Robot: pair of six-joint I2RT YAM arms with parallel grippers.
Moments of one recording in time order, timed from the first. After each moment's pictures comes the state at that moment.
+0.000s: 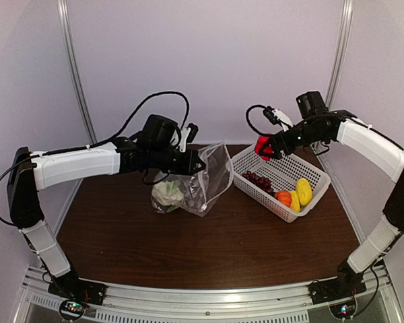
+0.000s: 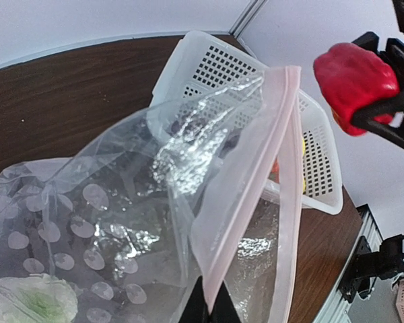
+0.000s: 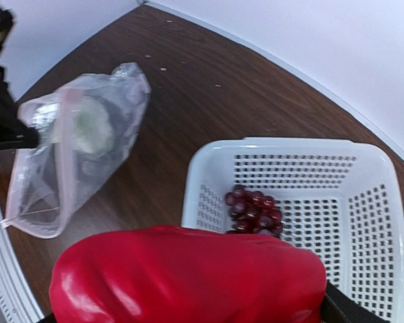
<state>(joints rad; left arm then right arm) -0.81 1.71 1.39 -0.25 0.18 -0.46 0.31 1.60 1.52 -0.71 -0.39 -0.24</state>
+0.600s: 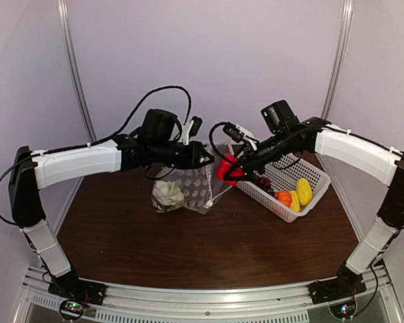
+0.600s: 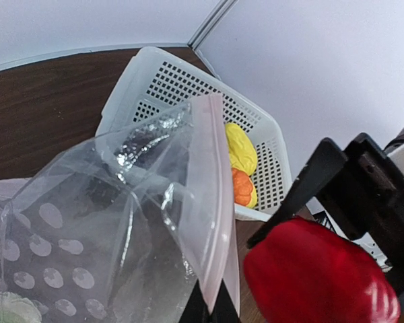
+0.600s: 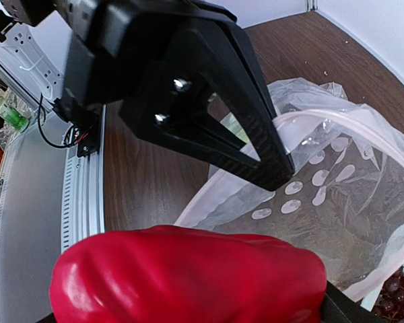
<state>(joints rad) -0.81 1.73 1.43 -0.16 0.30 -0.54 0.61 1.61 1.49 -0.66 -0.70 -0.26</state>
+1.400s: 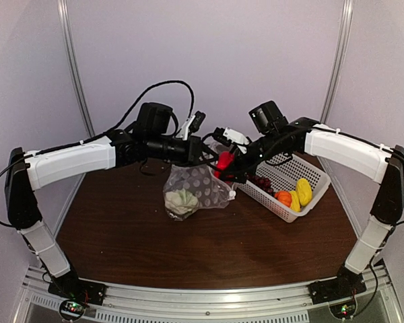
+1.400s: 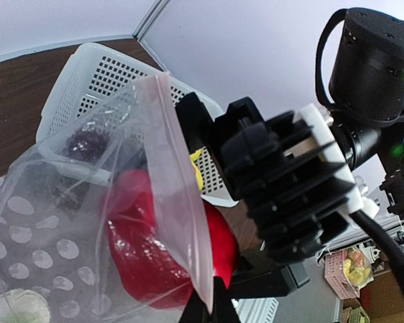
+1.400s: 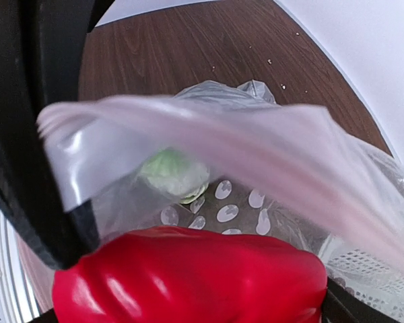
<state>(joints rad) -0.81 1.69 1.45 -0.17 0.50 -0.55 0.67 1.71 1.56 -0.64 -0.40 -0.42</state>
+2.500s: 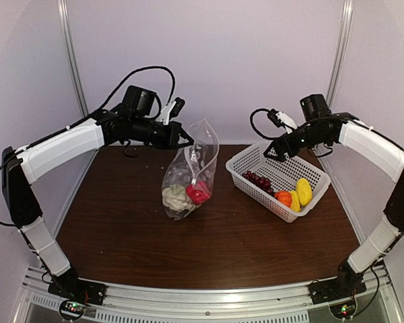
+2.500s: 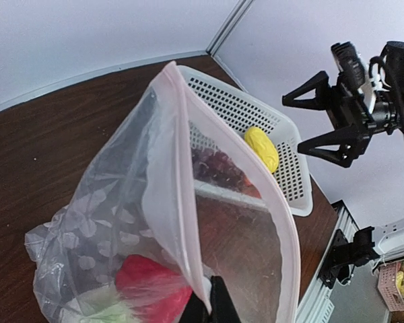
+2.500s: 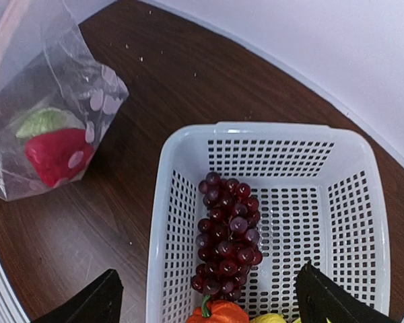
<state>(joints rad) -0.67 1.70 1.62 -0.47 0.40 -0.35 0.30 1.55 1.48 -0.69 -0.38 -0.29</state>
